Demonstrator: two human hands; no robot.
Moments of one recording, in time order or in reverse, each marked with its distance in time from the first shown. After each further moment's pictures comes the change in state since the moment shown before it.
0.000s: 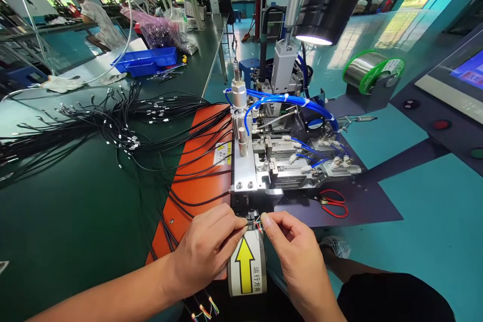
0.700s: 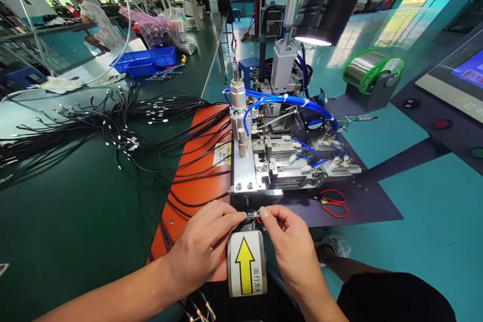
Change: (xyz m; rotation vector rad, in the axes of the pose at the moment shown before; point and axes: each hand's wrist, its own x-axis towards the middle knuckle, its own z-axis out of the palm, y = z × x) left_hand -0.001 -0.005 -0.005 -0.044 -0.006 -0.007; right_hand 0.016 0.005 0.007 0.036 0.008 0.031
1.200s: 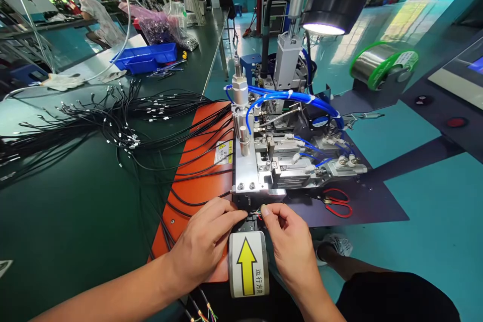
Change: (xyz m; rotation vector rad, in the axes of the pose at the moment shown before) left_hand -0.001 -0.006 0.004 0.026 -0.022 -0.064; right_hand 0.005 0.004 0.004 -0.075 0.059 -0.003
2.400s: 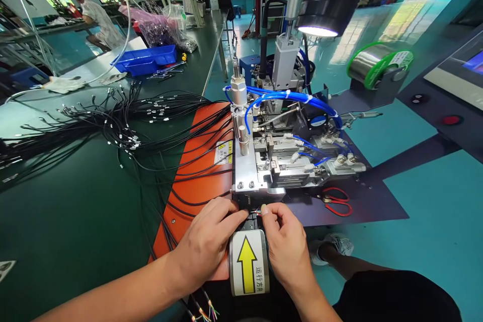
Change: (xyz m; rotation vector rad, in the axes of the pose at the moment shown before) left_hand 0.003 0.006 0.000 0.183 -0.051 0.054; right_hand -0.002 0.004 0.004 -0.281 0.091 -0.059
